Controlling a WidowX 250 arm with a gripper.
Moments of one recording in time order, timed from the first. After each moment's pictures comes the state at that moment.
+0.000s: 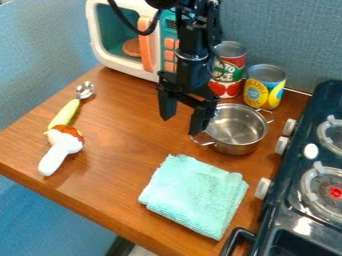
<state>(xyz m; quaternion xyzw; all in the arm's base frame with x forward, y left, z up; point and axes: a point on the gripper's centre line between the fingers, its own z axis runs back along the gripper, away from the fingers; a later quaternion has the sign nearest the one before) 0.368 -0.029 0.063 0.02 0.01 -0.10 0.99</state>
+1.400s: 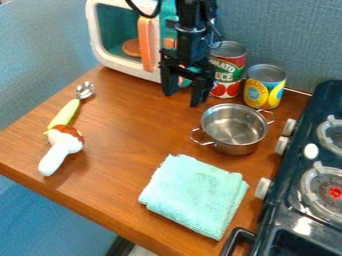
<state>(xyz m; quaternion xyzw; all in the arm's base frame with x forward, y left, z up) 0.411 -0.010 0.076 -0.01 0.02 -0.10 1.00</state>
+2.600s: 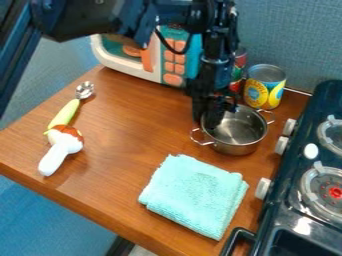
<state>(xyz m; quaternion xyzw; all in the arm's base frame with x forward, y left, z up) 0.438 -0.042 0.024 -0.03 0.06 -0.11 0.99</state>
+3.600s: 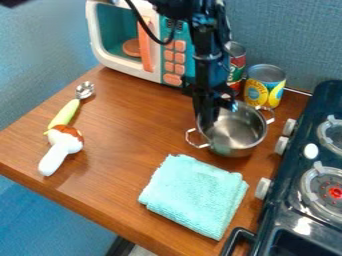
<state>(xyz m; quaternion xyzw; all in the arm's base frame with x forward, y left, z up) 0.420 -0.042 0.044 -0.07 0.01 -0.13 0.99</state>
